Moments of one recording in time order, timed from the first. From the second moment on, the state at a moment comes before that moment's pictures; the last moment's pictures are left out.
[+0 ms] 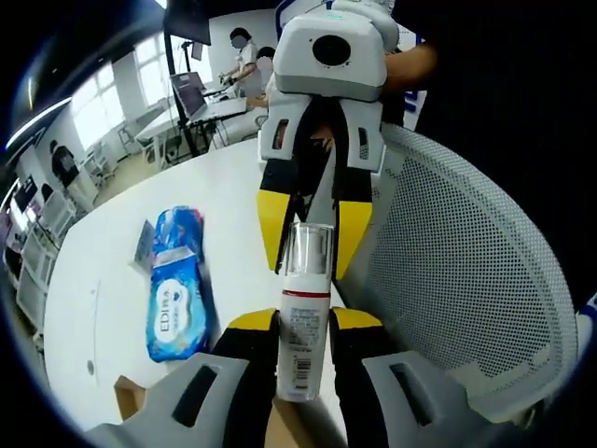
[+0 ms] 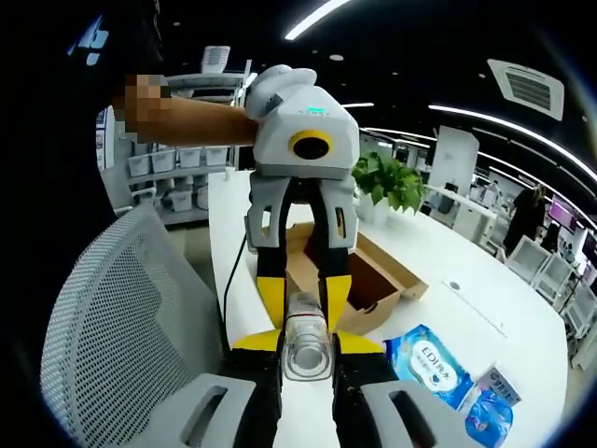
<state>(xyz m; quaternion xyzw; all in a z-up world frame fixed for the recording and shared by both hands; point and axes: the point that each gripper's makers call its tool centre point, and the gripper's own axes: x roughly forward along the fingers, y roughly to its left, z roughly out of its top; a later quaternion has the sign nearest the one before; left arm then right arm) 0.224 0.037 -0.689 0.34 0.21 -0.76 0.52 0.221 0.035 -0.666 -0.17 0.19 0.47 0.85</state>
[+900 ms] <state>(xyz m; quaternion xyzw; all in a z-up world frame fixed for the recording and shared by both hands) 0.262 0.051 -0.675 0.27 0.21 -0.68 0.64 0.240 0.020 -0.663 -0.19 0.19 0.46 0.85</state>
